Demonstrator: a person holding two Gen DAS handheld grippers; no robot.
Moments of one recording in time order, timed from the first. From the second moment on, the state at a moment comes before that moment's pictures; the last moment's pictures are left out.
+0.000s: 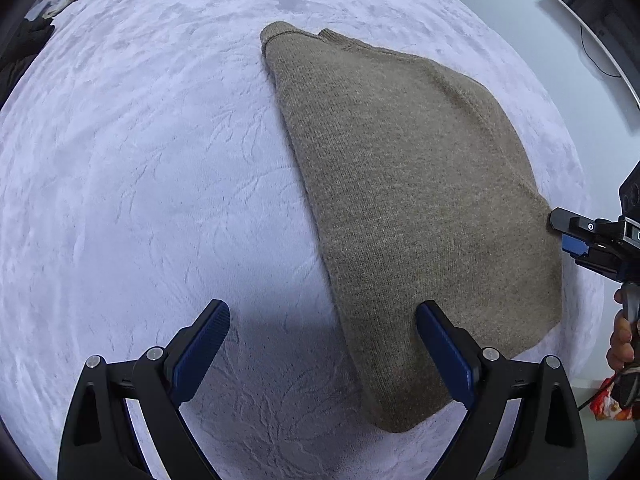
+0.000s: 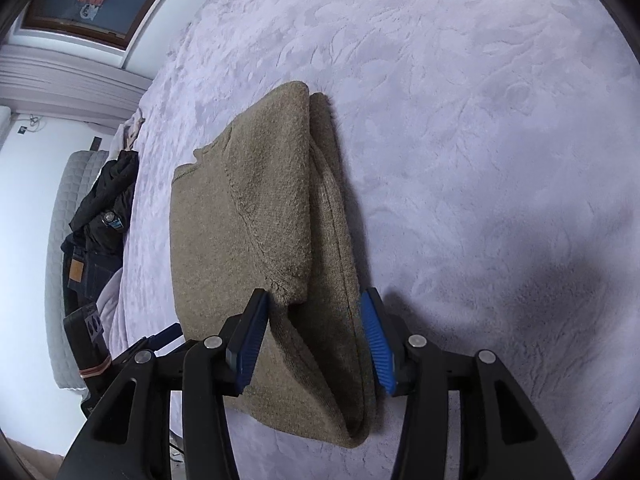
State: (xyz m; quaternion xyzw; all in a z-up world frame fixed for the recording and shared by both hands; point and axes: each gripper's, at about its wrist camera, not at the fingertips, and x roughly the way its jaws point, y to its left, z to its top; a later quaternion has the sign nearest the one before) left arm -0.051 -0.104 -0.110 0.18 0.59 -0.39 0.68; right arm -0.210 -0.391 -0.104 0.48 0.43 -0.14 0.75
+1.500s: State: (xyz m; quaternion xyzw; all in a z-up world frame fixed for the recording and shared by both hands) left arm -0.001 -0.149 -0.126 0.15 0.58 -0.35 0.72; right arm -0.172 -0.461 -0.136 0.55 0.40 -0.08 0.73
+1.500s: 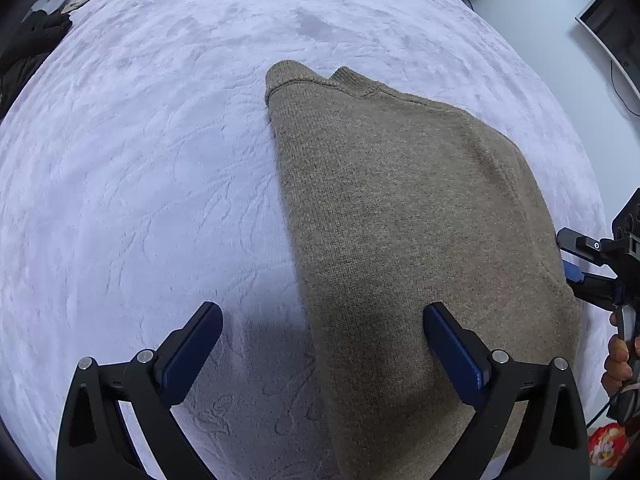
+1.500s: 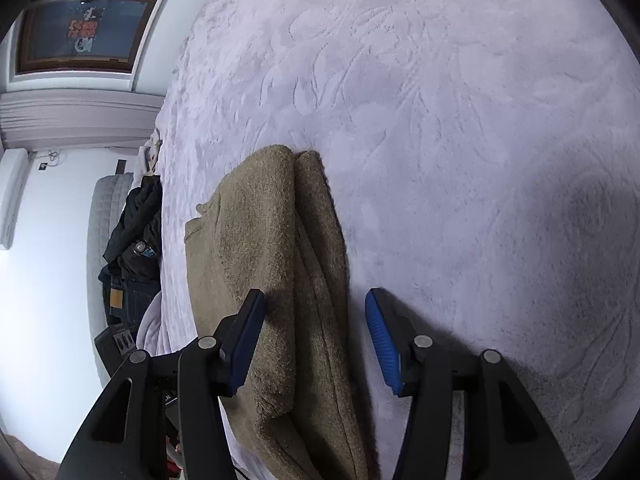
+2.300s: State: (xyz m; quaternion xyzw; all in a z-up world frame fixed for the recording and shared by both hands) left arm 0.002 -0.146 -0.141 0.07 0.65 -0.47 0.60; right arm -0.142 -0.469 -0.154 0.54 0.43 0.01 0.72
